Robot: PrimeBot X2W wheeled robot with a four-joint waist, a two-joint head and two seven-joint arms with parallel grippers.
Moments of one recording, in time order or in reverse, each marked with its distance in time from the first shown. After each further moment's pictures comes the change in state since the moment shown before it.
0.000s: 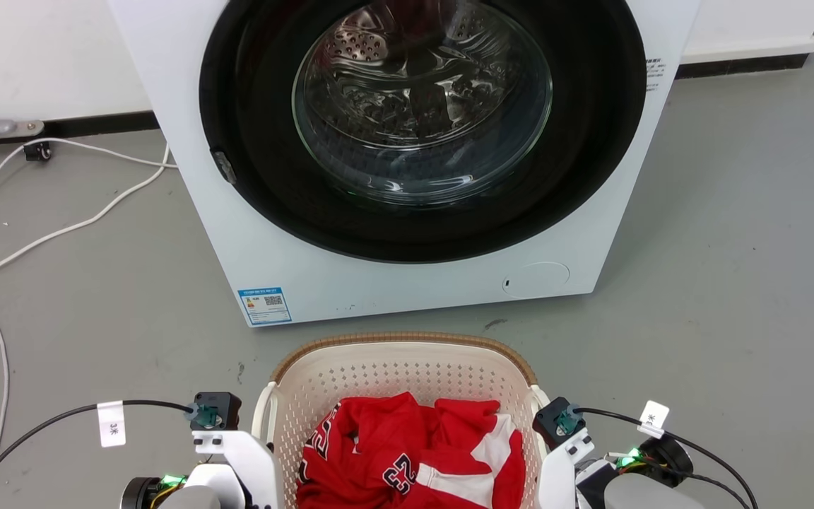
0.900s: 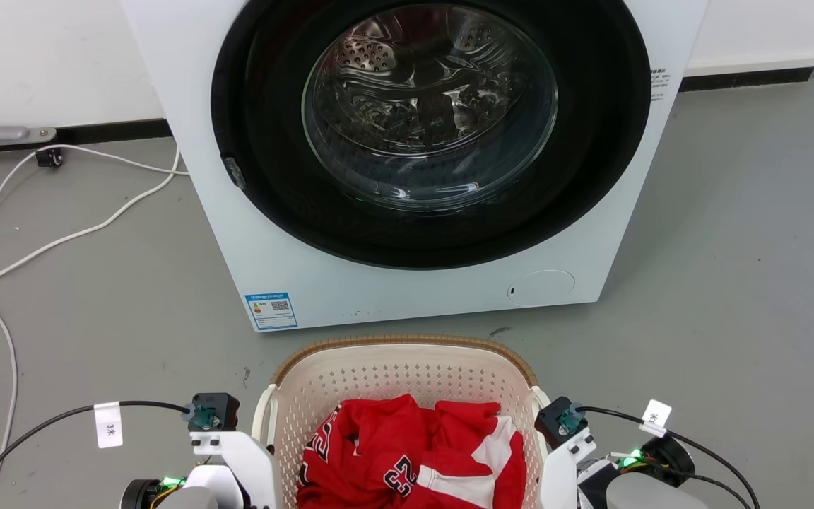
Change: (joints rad) left arm -0.004 0.013 -0.080 0.000 -0.096 0.000 0.010; right arm -0.008 -0.008 0.042 0.000 0.057 0.000 0.003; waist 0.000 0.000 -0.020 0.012
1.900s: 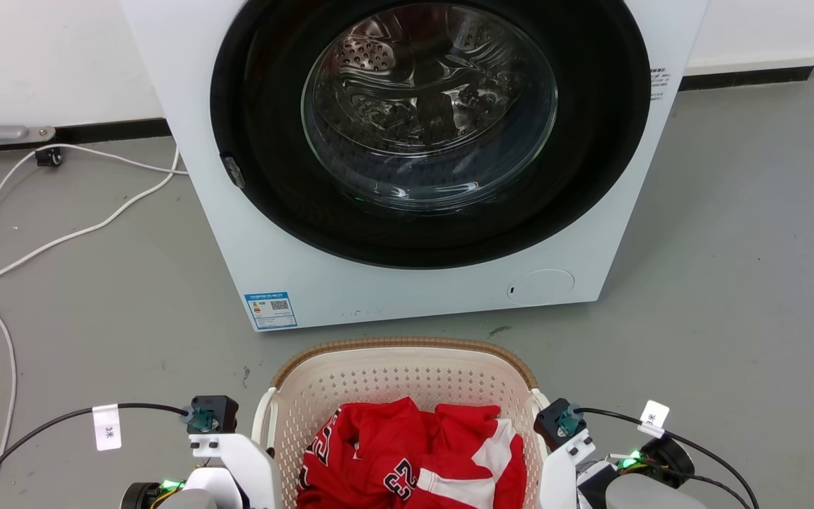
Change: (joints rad) left arm 0.003 0.009 -0.062 0.000 -0.070 0.000 0.000; right arm 0.002 0.001 0.001 0.000 -0.006 0.000 0.009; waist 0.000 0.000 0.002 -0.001
